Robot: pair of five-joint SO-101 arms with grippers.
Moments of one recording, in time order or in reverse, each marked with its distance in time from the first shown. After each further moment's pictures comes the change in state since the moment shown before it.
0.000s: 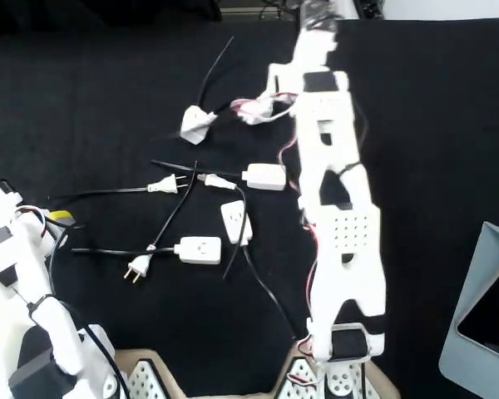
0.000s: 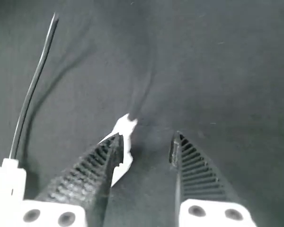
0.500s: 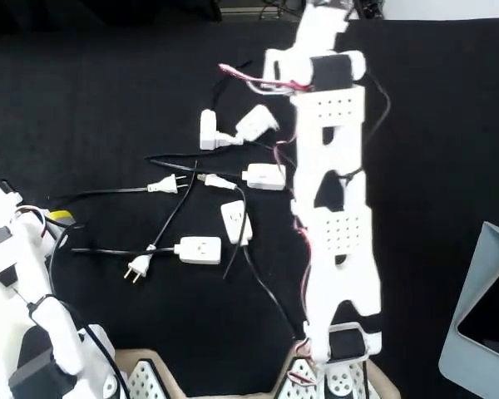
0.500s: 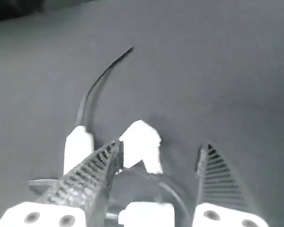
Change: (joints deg) left arm 0.0 0.0 0.0 0.0 0.0; right arm -4.8 0.0 -34.7 36.7 -1.3
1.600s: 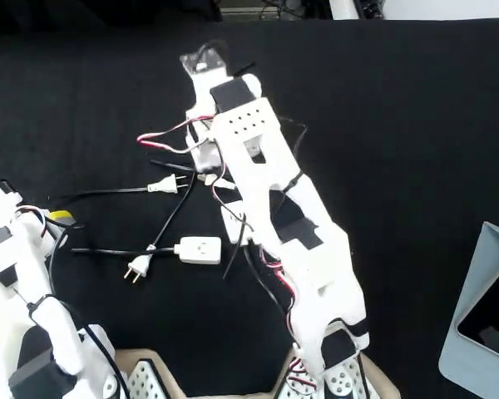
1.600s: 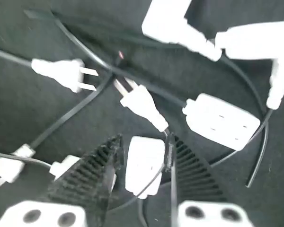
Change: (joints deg) left arm 0.0 0.0 0.0 0.0 0.0; right arm -17.8 -16.1 49.7 -1.8 10.3
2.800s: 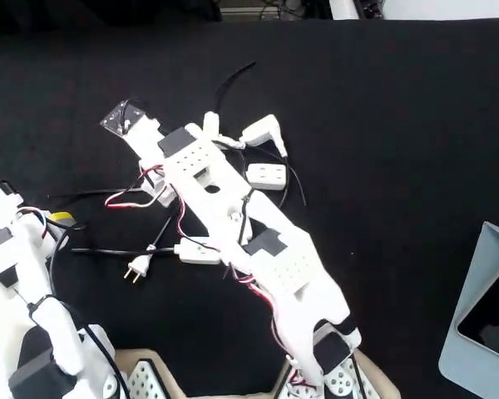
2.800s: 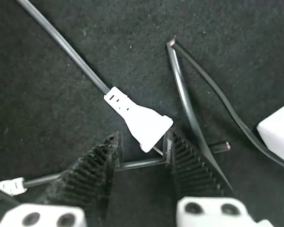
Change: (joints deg) left arm 0.0 0.0 0.6 -0.1 0.0; right arm -11.4 7.6 10.6 -26.5 20.4
